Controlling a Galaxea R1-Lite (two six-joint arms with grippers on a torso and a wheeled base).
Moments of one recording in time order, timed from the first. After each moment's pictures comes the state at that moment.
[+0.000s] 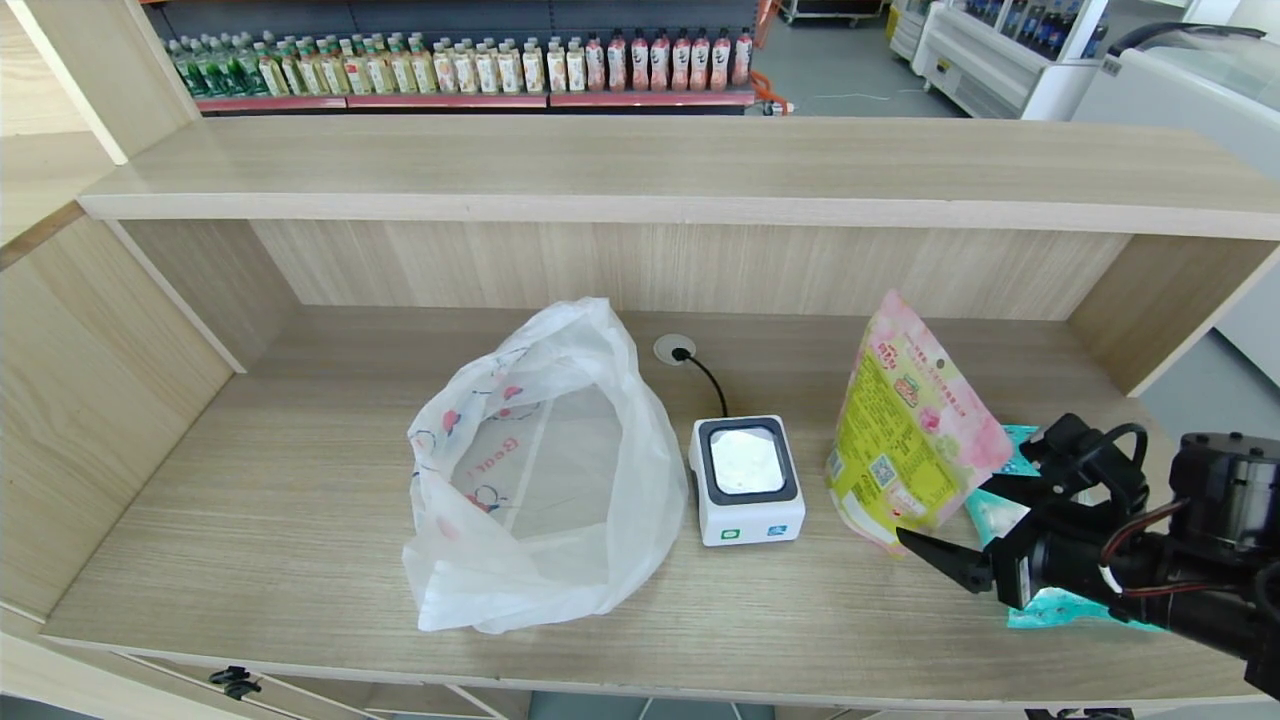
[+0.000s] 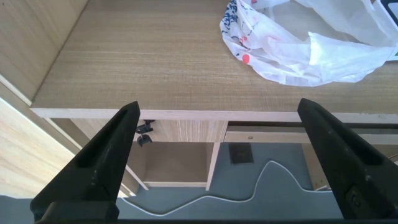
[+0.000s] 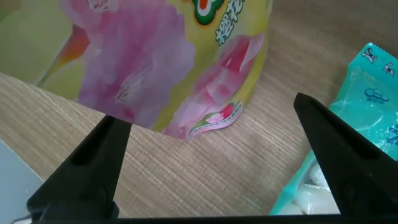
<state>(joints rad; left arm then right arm) 0.00 0.00 0.00 0.00 -0.06 0.00 0.10 1.69 -0.28 -1.05 0.42 -0.33</state>
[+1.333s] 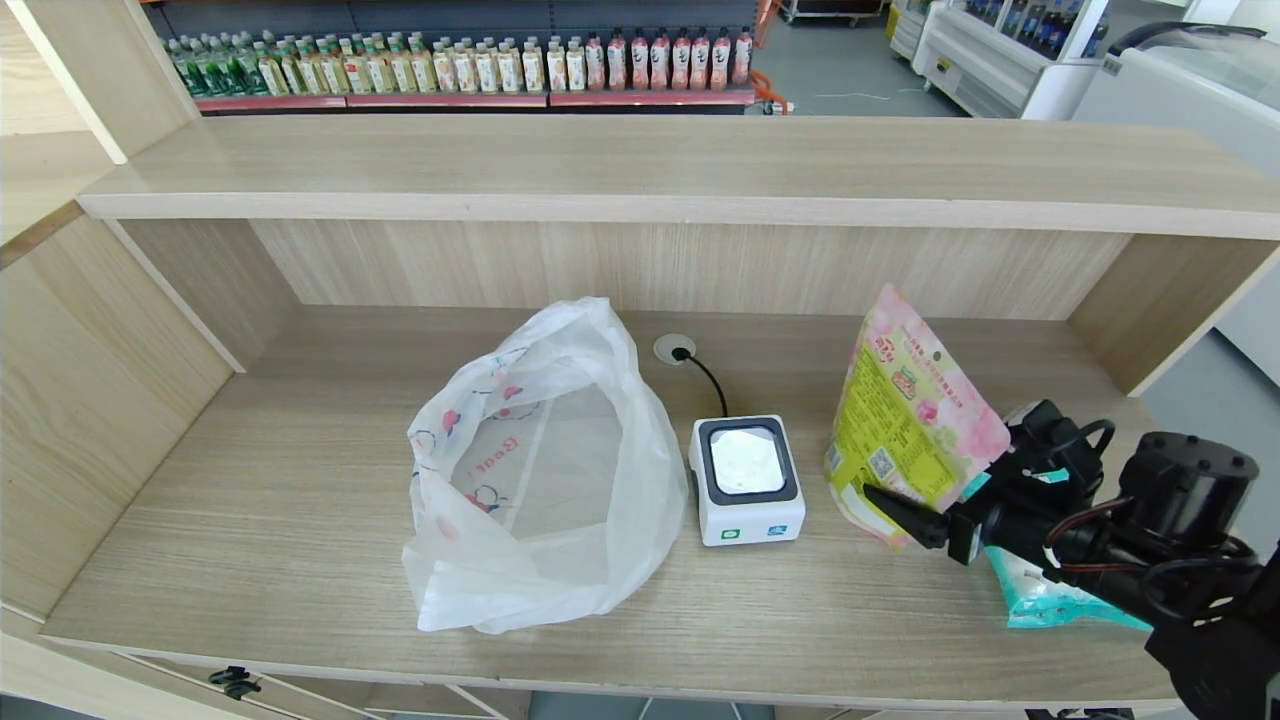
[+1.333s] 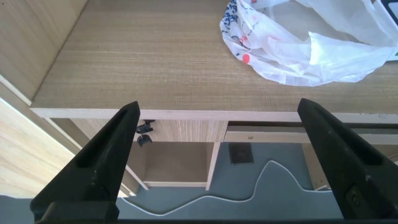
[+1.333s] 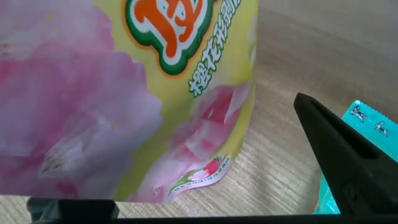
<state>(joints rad) 0.00 0.00 0.00 0.00 -0.06 0.00 0.09 1.97 -0.29 -1.56 0.49 -0.25</state>
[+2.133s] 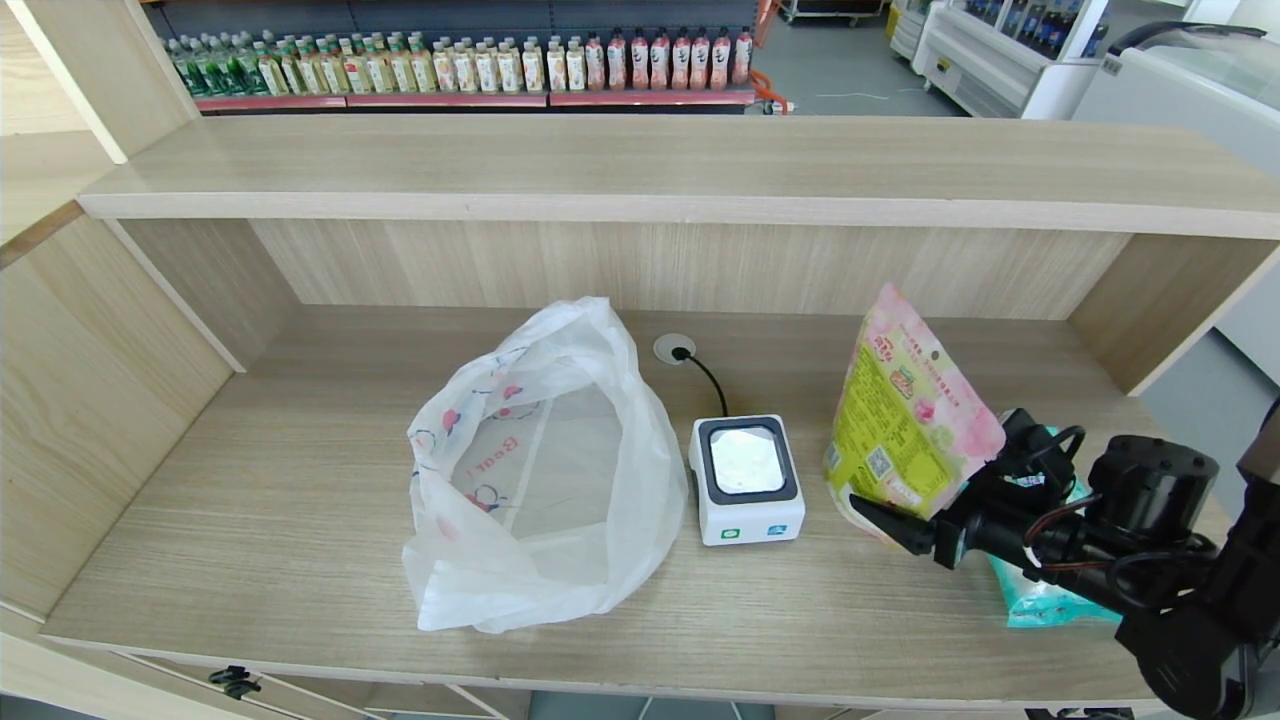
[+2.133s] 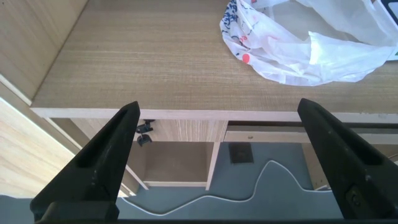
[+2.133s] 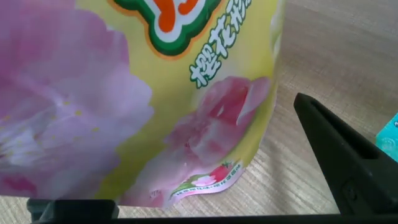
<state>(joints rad) 0.00 0.00 0.00 0.00 -0.06 0.00 0.08 2.06 -0.35 -1.57 0.59 -0.25</state>
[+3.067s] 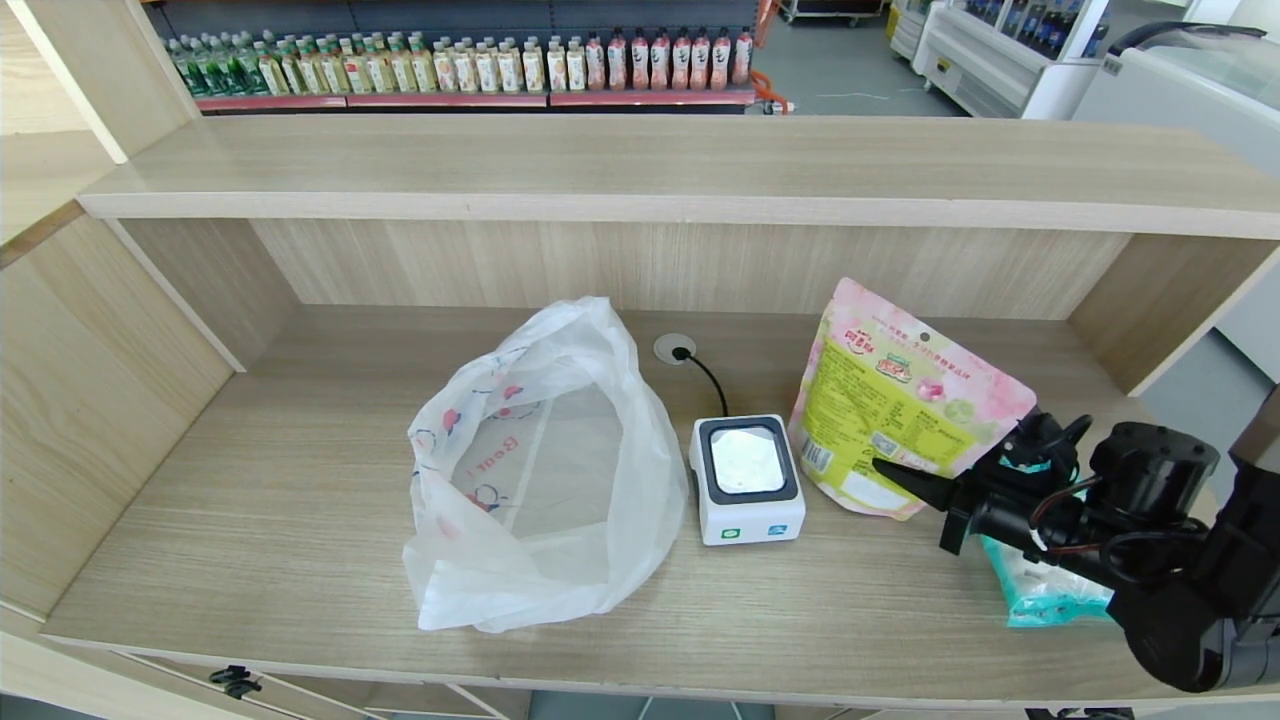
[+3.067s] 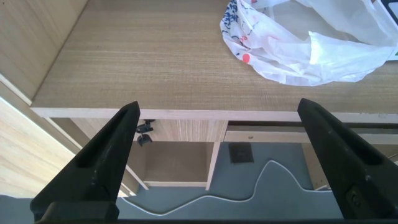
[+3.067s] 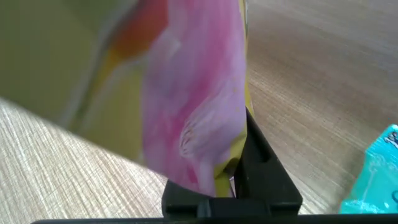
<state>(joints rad) 0.00 0.00 0.00 0.00 -0.06 0.00 0.01 2.10 -0.42 -1.57 0.75 -0.24</state>
